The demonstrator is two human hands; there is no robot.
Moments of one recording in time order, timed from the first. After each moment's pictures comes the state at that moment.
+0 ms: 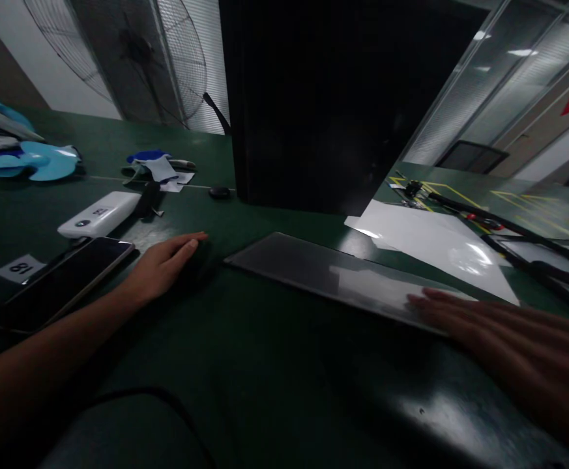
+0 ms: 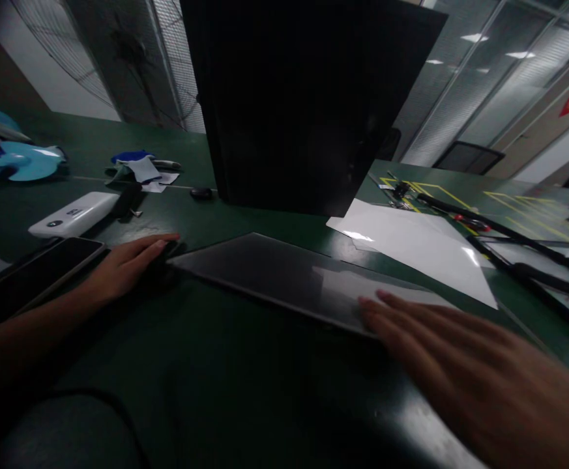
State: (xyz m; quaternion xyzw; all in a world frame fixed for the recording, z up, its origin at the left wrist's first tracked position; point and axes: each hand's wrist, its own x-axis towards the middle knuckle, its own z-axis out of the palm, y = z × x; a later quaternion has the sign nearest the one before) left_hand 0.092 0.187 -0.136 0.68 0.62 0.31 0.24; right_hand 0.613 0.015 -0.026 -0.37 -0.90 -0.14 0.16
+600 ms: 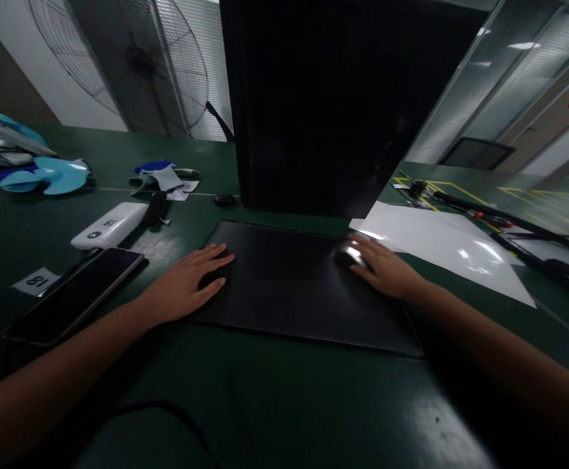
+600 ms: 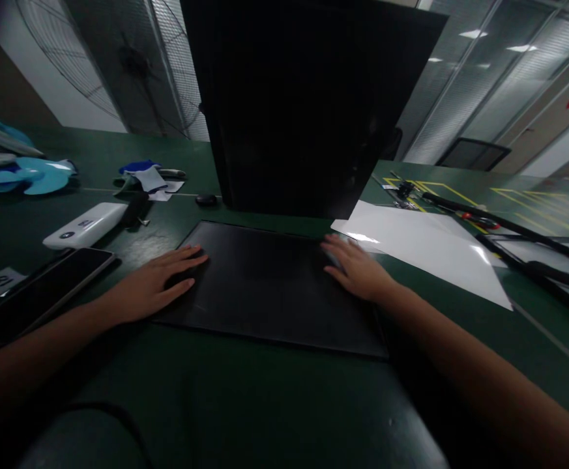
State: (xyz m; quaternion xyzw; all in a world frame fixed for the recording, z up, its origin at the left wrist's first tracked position) left_hand 0.105 0.178 -0.133 0.85 0.52 0.10 0.09; right_hand 0.595 0.204 -0.136 -0.48 -0.87 0.02 0.13
